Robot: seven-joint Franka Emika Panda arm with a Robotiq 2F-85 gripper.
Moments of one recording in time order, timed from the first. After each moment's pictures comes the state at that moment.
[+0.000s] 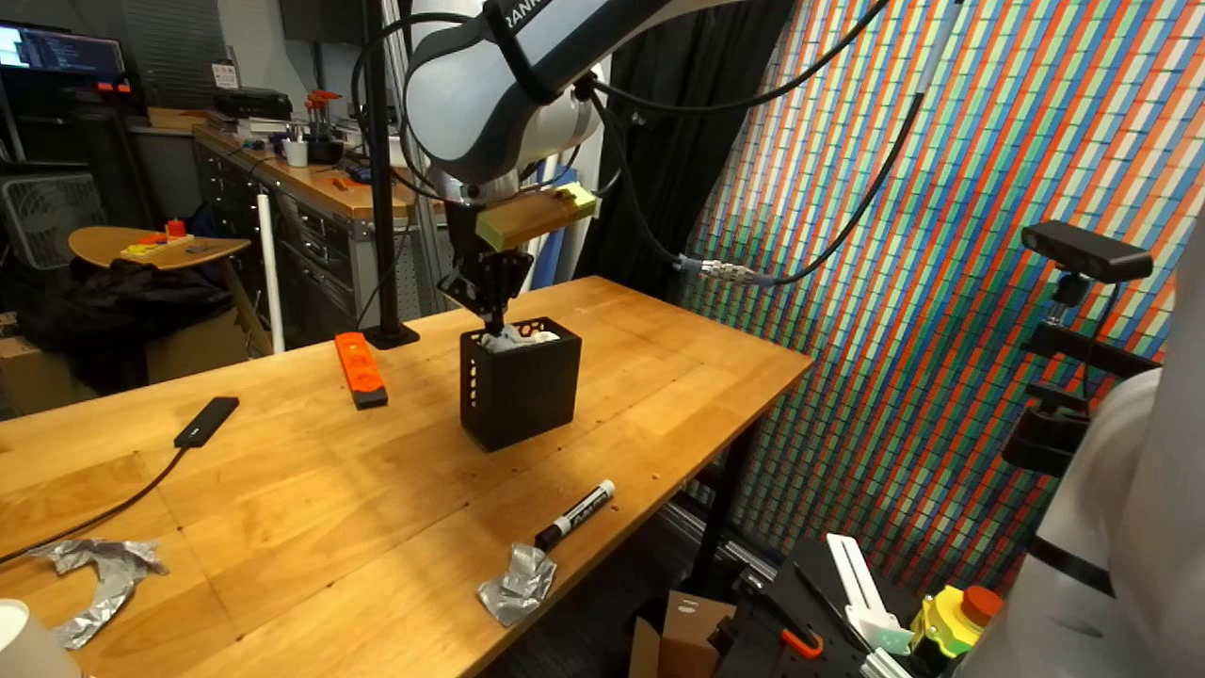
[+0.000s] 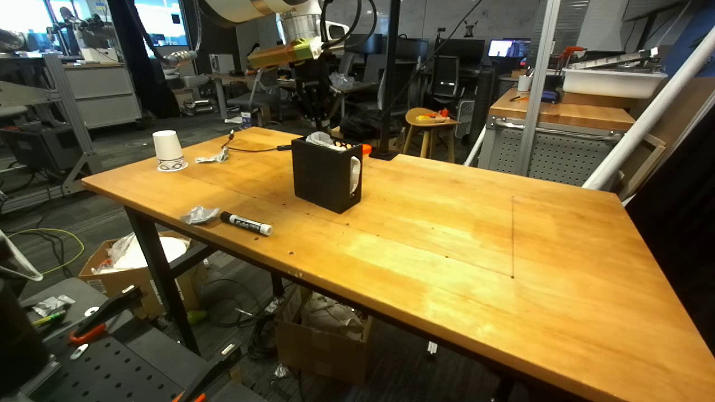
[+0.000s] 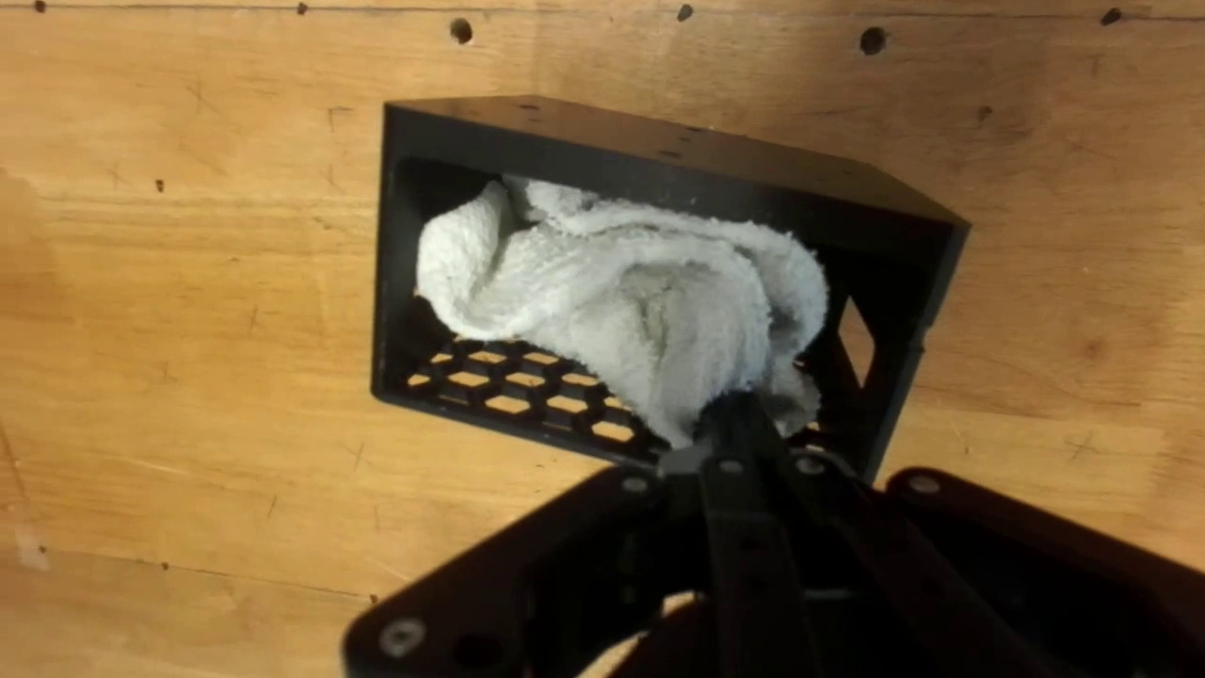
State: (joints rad) arm 0.05 0.17 0.01 -2.01 -0.26 2.21 0.15
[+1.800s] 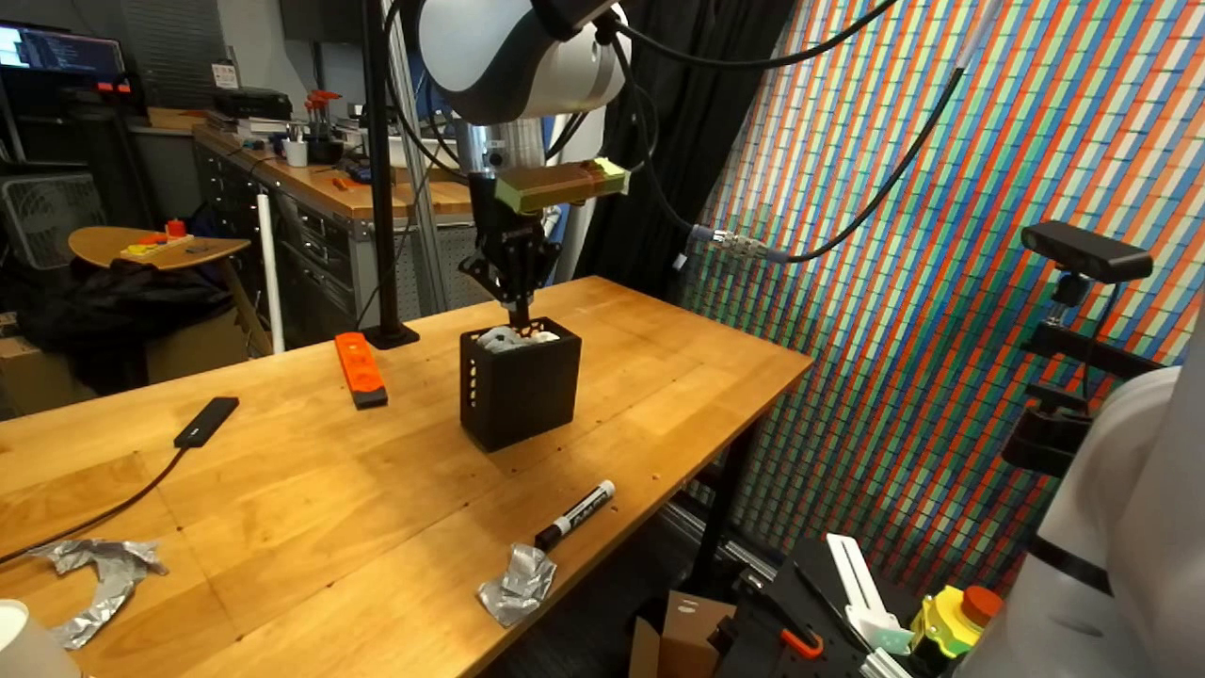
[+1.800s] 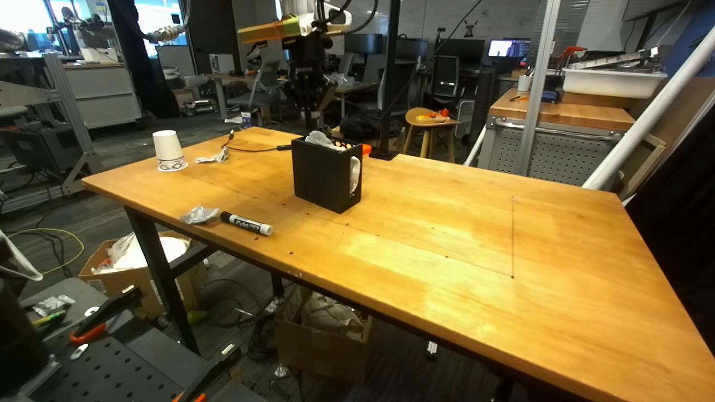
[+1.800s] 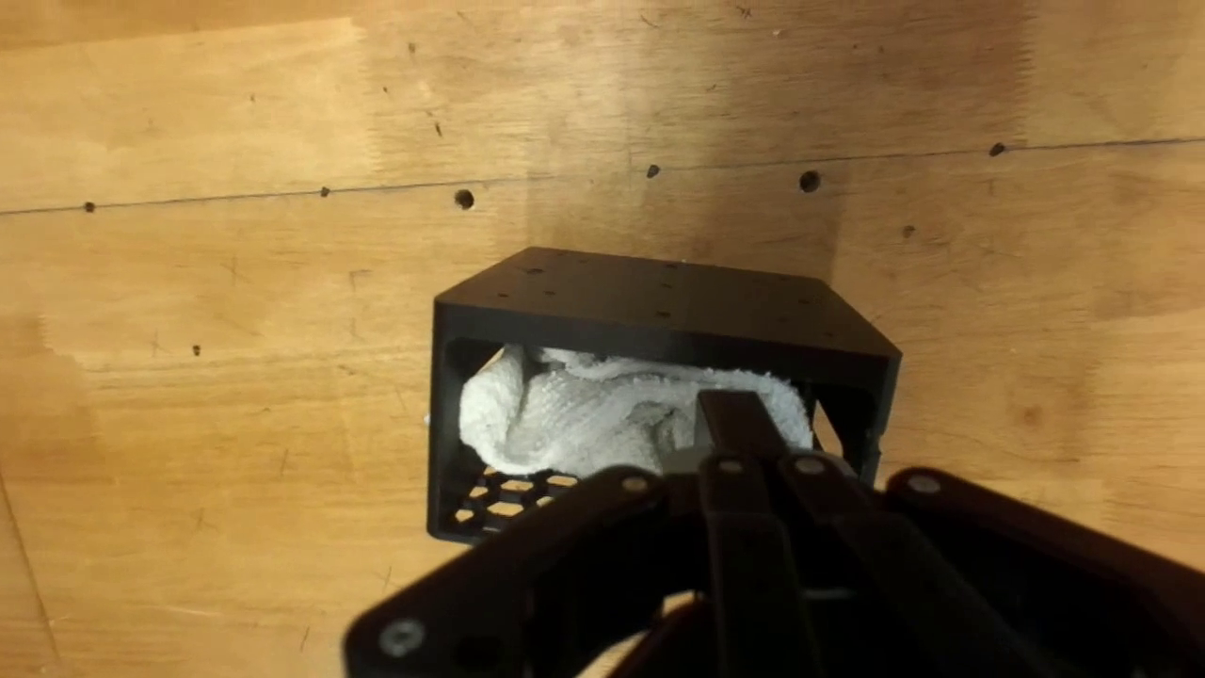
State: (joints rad) arm 0.04 0.09 0.00 -2.02 -0.15 2.03 0.15
